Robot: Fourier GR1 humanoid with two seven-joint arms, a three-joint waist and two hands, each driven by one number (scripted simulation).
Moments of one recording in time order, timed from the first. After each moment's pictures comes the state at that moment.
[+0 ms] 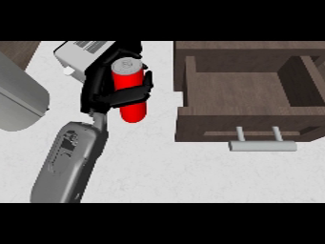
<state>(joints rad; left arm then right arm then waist) -0.57 0.01 -0.08 -1.35 0.02 0.22 0.11 0.31 -0.02 -0.27 -2.20 -0.11 0.20 0.09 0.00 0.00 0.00</state>
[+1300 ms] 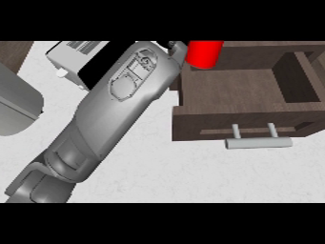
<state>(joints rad) -1.31 0.00 -0.24 -0.86 0.16 0.53 0.27 0.27 -0.02 -0.28 -2.20 -0.12 0.21 0.13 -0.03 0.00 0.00</state>
